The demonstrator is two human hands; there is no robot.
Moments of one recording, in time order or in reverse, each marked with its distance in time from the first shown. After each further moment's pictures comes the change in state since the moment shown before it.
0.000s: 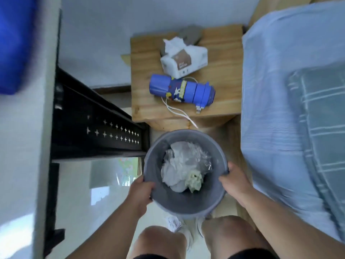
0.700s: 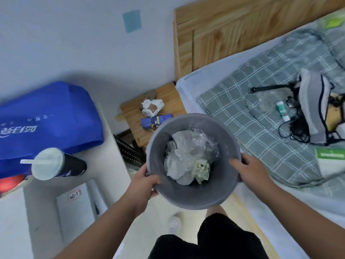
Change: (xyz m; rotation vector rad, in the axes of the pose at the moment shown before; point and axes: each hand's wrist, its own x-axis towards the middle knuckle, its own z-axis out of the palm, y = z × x) left_hand -0.375 0.091 -0.122 0.360 -0.476 0.366; right_hand -0.442 -0.067 -0.098 0.449 0.392 -0.087
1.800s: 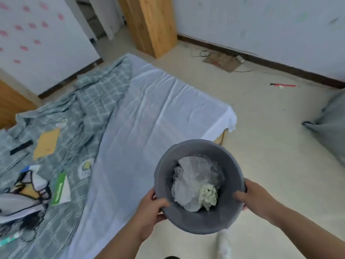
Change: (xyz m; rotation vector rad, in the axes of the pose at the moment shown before) left_hand -0.369 -0.393 0.430 1.471 -1.239 -0.014; right_hand -0.676 0.509 -0.042 0.952 1.050 0.647
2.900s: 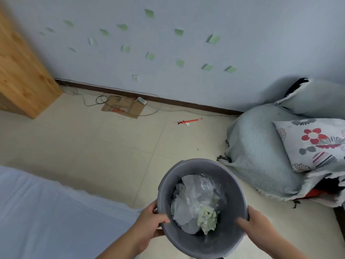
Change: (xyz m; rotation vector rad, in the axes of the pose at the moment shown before) left_hand 0.452 0.363 0.490 0.402 -0.502 -0.110; right_hand 0.280 0.029 -0.477 0.153 0.541 0.344
